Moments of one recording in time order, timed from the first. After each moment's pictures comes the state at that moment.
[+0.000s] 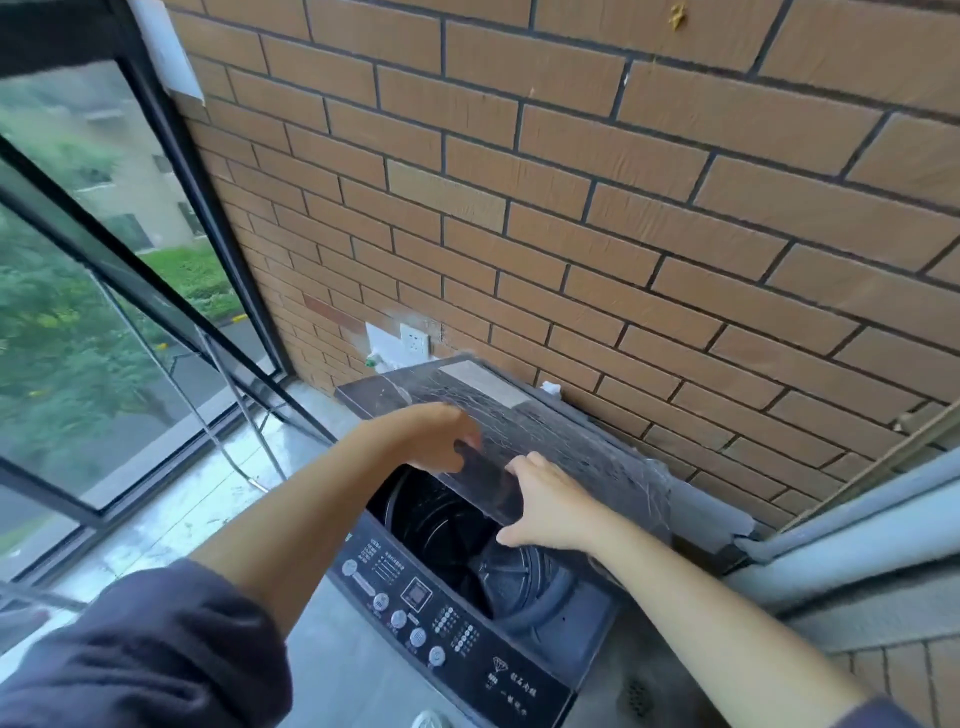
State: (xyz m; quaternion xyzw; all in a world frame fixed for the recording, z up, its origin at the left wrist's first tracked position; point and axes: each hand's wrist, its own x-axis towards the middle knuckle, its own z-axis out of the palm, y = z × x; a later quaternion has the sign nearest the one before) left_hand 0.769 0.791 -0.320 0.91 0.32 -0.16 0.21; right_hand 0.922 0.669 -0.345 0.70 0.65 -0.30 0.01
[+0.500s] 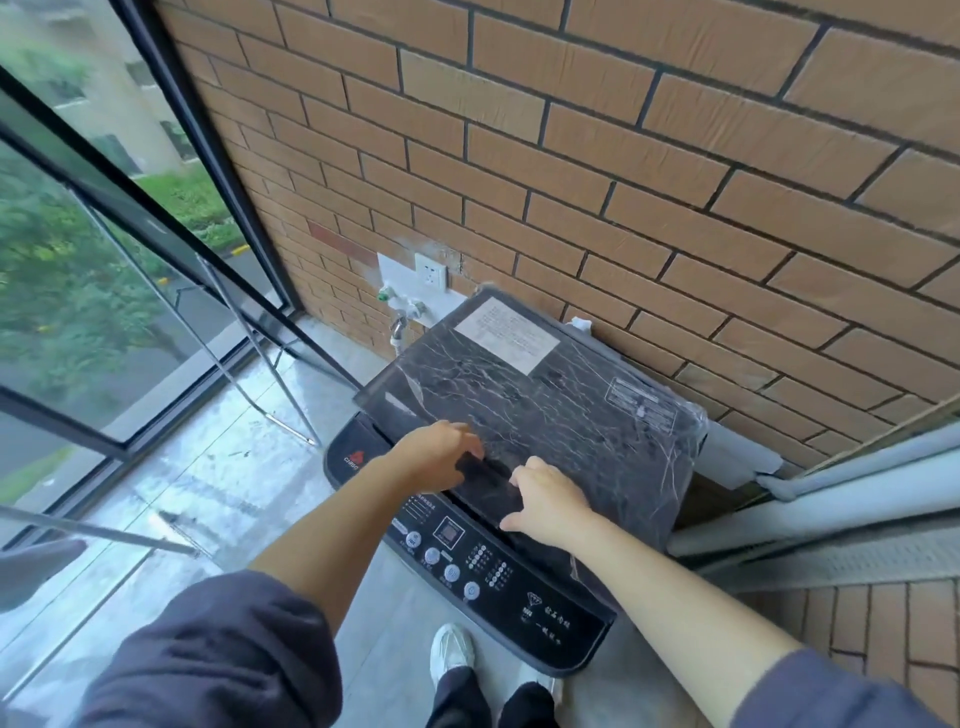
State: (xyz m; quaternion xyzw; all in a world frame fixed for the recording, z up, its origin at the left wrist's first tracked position) left_hand 0.721 0.766 -0.441 0.90 0.33 -0.16 0.24; right_hand 0.876 0.658 -0.433 0.73 0.61 -0.30 0.08
